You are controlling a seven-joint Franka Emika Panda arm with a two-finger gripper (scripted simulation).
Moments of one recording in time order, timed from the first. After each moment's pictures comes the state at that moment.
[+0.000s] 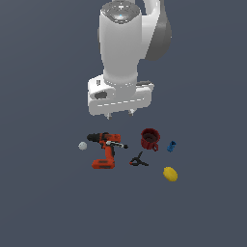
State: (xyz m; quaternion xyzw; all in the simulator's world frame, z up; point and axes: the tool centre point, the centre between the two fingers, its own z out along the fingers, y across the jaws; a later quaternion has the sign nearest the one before) arm -0.001 -0.012 0.272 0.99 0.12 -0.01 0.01
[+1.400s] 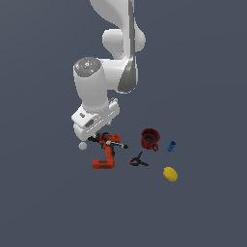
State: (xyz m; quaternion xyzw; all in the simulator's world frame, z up) arm -0.014 -0.096 0.163 0.91 0.41 -0.01 0.00
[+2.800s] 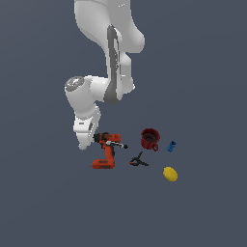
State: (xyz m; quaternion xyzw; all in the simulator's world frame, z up) arm -0.052 -0.147 0.077 0.75 0.66 0.04 -0.01
